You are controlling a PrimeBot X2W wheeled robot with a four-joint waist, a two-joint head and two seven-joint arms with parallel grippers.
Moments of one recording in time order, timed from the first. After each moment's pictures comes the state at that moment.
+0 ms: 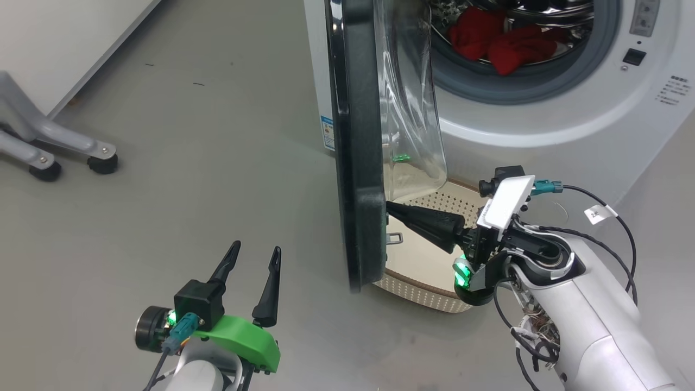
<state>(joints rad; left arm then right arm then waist) -0.20 0.05 -0.42 0.35 -0.40 0.07 -0.24 -0.52 -0.06 0.38 0.51 1.86 0.12 0.77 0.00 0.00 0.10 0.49</state>
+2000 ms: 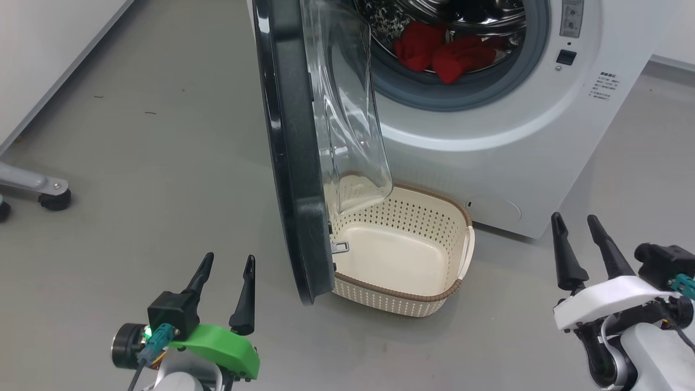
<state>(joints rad) -0.14 0.07 -0.36 0.31 -0.42 0.09 -0.23 -0.15 -0.34 0.39 0.29 0.87 0.05 -0.29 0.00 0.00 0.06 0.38</state>
